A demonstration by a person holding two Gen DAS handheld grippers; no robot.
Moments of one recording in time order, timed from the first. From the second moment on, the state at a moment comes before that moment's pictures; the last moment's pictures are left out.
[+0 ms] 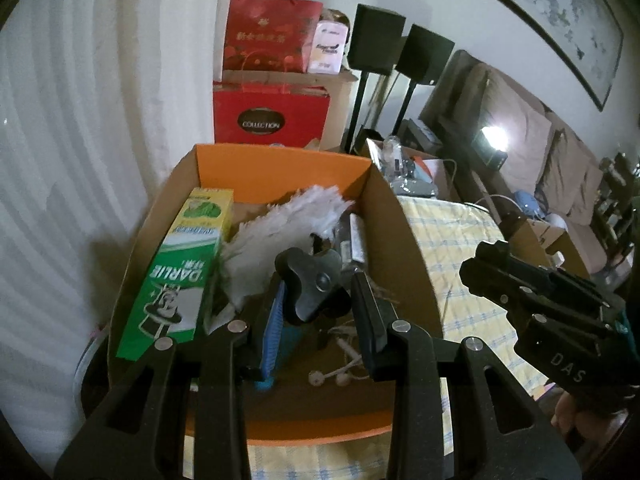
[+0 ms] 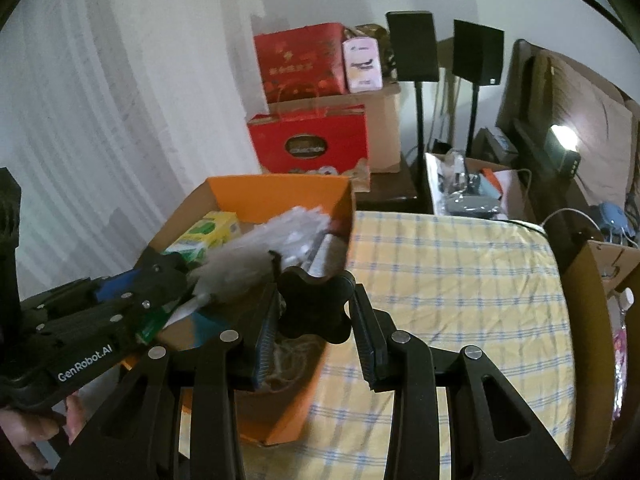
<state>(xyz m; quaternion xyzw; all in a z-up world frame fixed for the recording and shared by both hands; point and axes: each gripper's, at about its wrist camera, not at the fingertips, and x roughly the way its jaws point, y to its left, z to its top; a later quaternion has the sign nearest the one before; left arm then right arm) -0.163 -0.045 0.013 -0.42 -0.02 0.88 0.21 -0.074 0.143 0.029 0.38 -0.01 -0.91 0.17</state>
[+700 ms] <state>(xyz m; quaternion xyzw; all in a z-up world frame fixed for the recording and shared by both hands) -0.157 -0.051 -0.050 -0.48 -0.04 0.85 0.23 -0.071 0.111 -0.018 0.42 -0.01 -0.88 0.20</state>
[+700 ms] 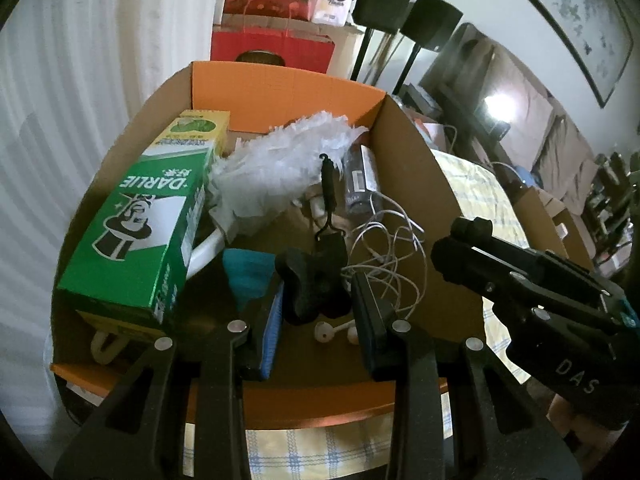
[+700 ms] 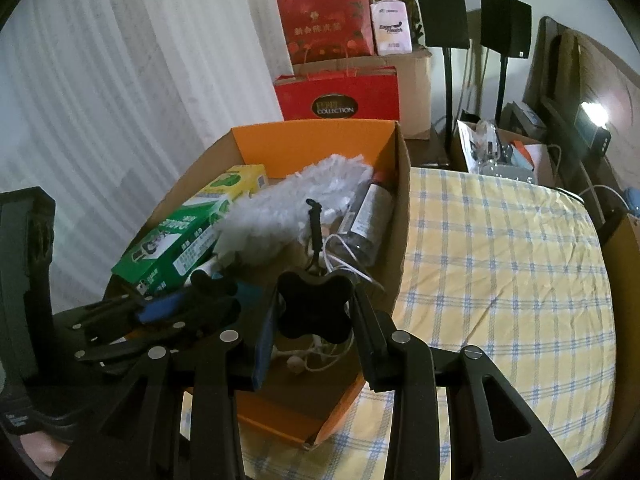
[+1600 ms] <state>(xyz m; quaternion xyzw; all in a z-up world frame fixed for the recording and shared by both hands) -0.144 -0.078 -0.022 -0.43 -0.04 0.88 0.20 -0.044 0.125 -0.007 0.38 0.01 -0.91 0.19</state>
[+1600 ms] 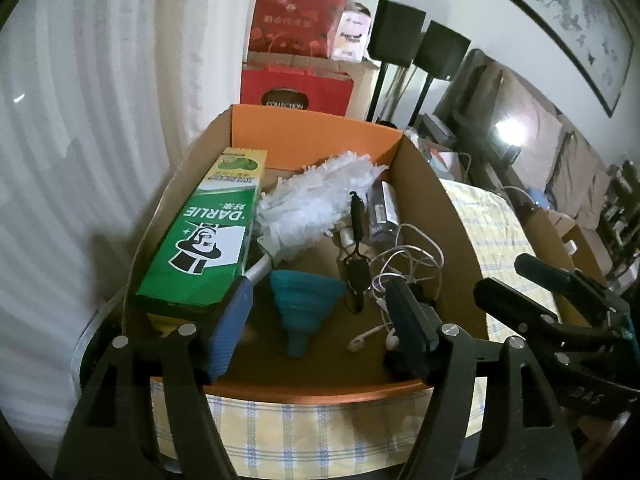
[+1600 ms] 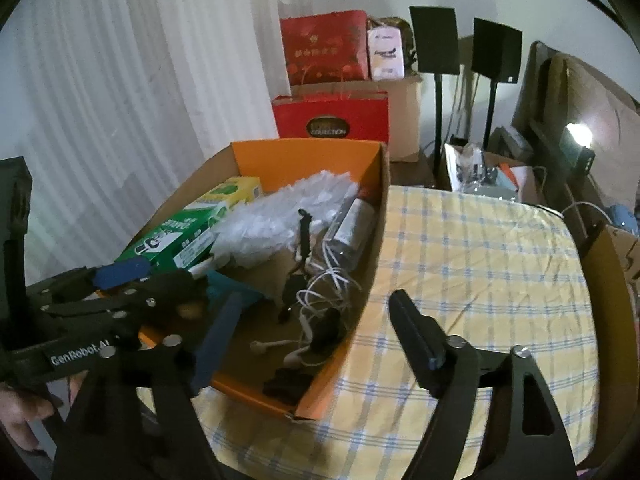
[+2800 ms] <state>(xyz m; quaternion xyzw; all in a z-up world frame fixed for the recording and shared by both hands) -0.059 -0.040 -0.001 -0.39 -0.03 0.89 0.22 0.029 0.220 0.015 0.35 0.01 -0.93 0.10</state>
